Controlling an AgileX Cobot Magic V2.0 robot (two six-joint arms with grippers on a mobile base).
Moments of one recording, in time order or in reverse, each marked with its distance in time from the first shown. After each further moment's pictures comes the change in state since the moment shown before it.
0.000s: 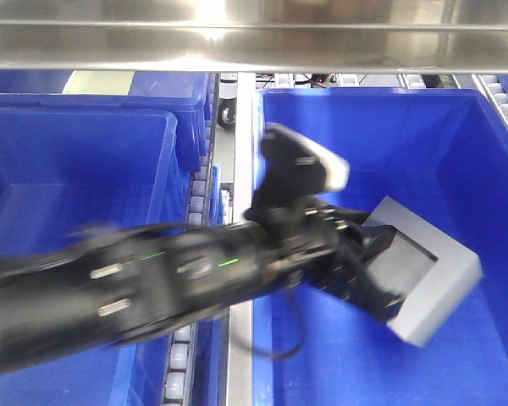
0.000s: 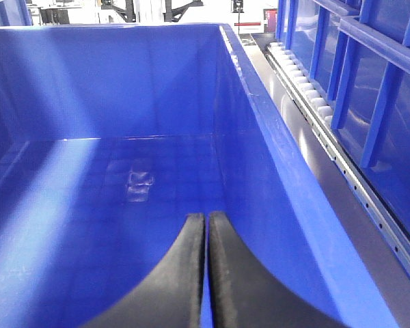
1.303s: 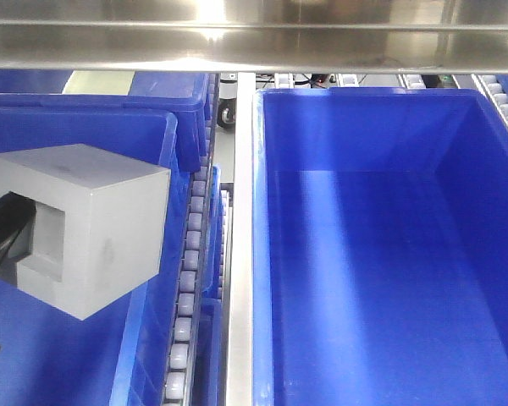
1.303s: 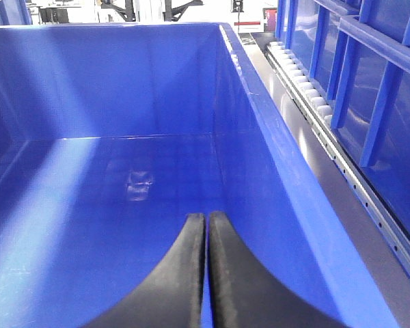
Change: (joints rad) left arm 0.407 -1.039 0.759 -0.620 -0.193 0.616; right arm 0.000 0.000 0.000 0.000 0.003 0.000
